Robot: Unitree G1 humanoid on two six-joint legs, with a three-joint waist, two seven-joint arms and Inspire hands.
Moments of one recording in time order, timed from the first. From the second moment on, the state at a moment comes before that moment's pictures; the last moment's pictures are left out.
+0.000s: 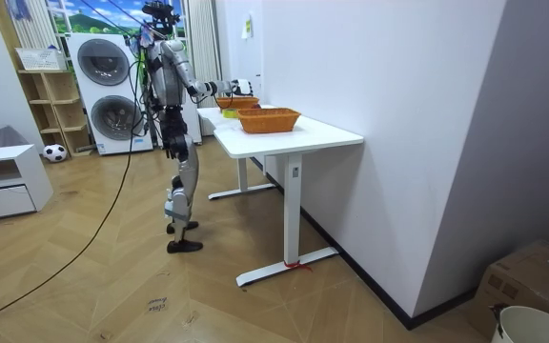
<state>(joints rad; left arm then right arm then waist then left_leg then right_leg) 0.26 0.18 -0.02 0.96 0.16 0.15 0.23 -0.29 -0.26 0.33 0.04 0.06 0.12 0.04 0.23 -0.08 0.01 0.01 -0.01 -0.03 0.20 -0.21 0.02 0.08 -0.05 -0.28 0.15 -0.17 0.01</state>
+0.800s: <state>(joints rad) 0.26 0.18 -0.01 0.96 0.19 0.16 0.22 -0.29 -0.26 0.38 0.14 -0.09 0.13 0.03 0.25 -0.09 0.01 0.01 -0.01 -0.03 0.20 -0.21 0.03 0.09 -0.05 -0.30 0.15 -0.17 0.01</state>
